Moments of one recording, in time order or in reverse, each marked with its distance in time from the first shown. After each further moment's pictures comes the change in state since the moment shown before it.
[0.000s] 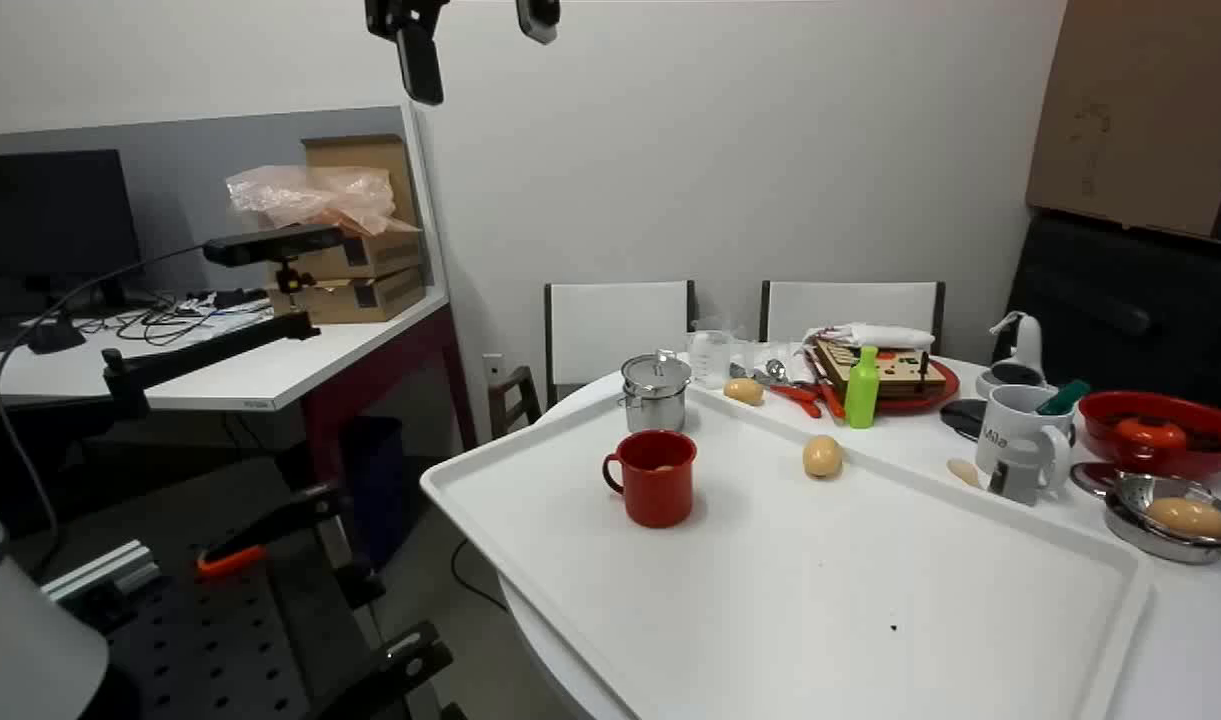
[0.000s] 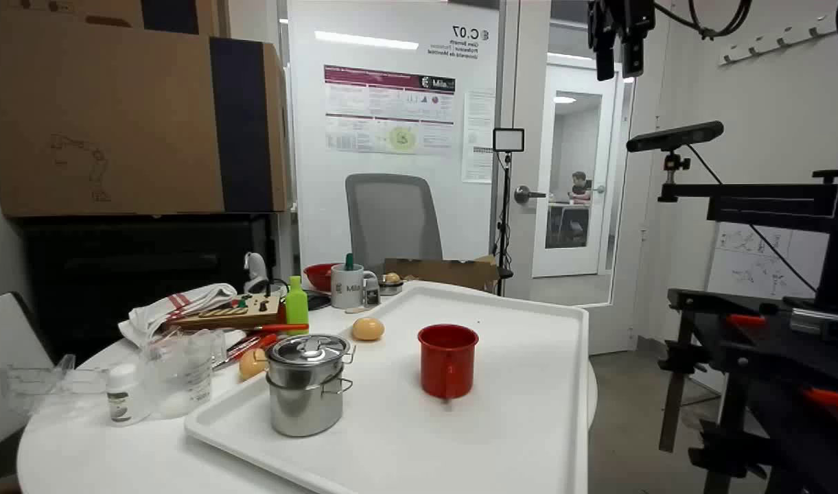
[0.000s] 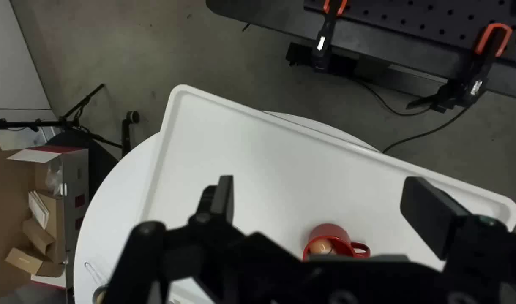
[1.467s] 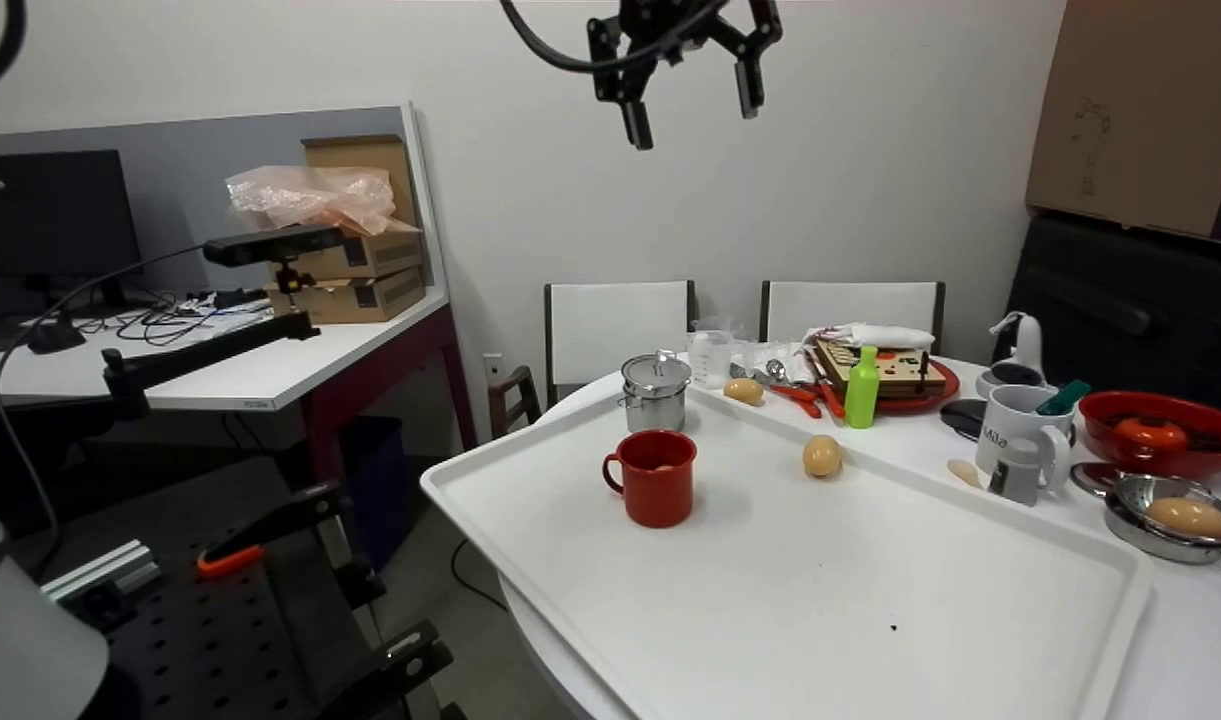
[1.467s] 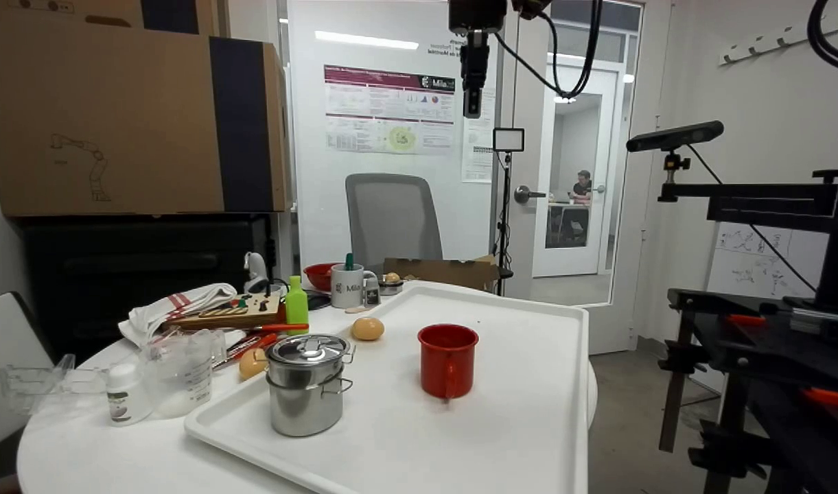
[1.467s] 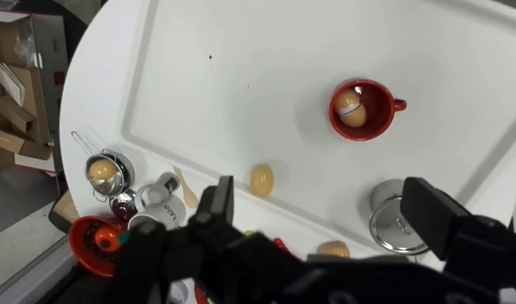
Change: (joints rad) arm 0.012 0.486 -0.061 0.311 0.046 0.406 -0.057
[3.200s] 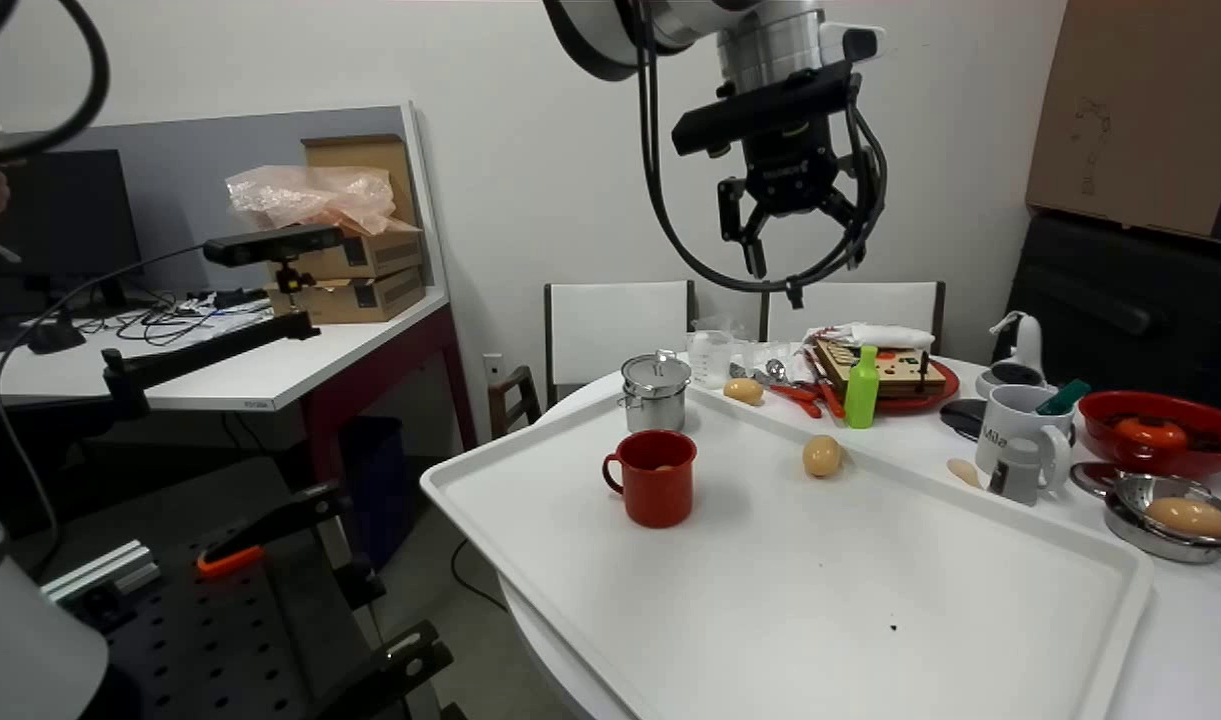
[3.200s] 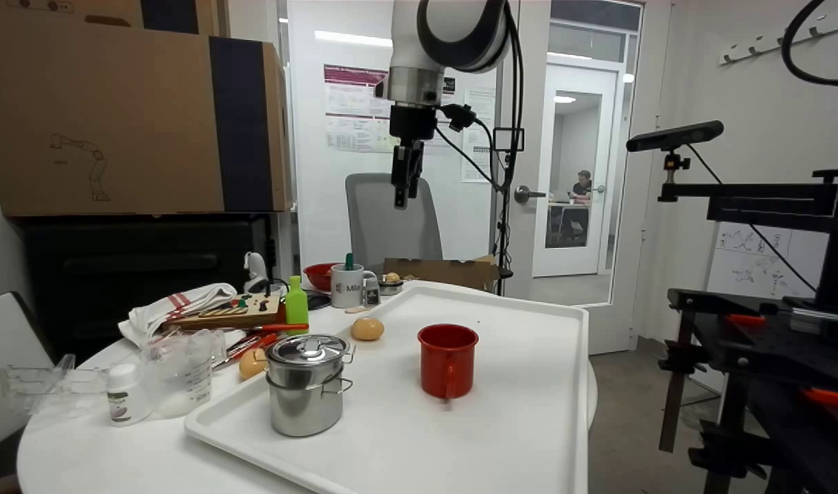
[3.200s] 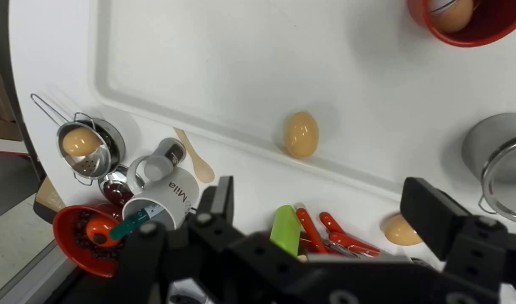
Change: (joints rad) arm -0.037 0.504 -0.038 0.268 0.040 0.335 0.035
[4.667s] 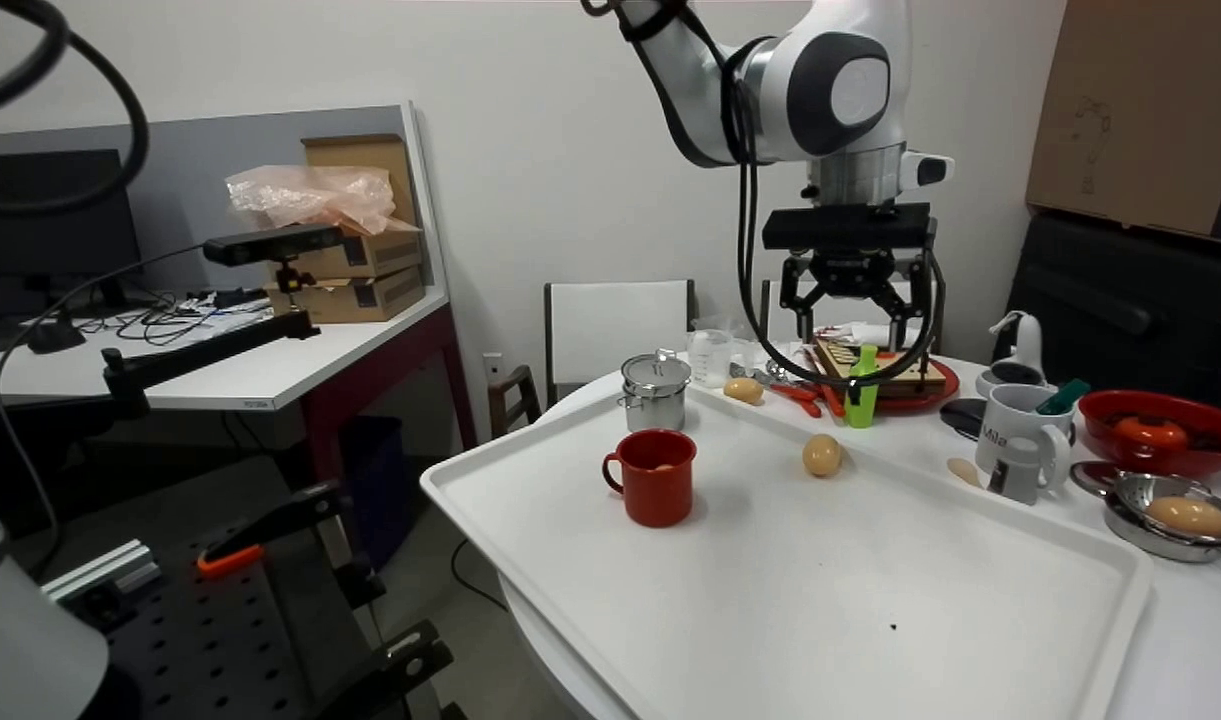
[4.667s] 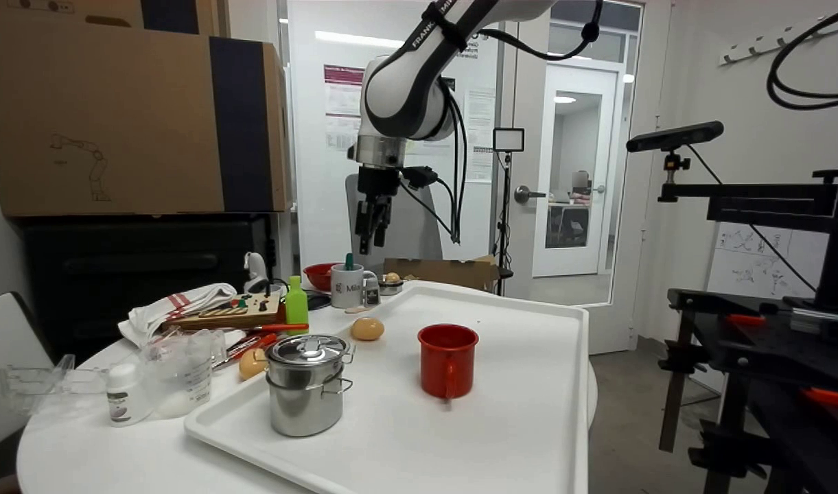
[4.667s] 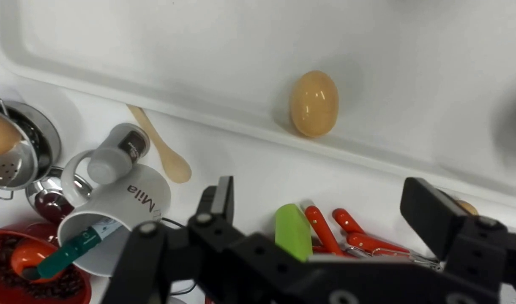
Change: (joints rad) arm -0.126 0.401 0.106 0.423 0.142 -0.058 -0.143
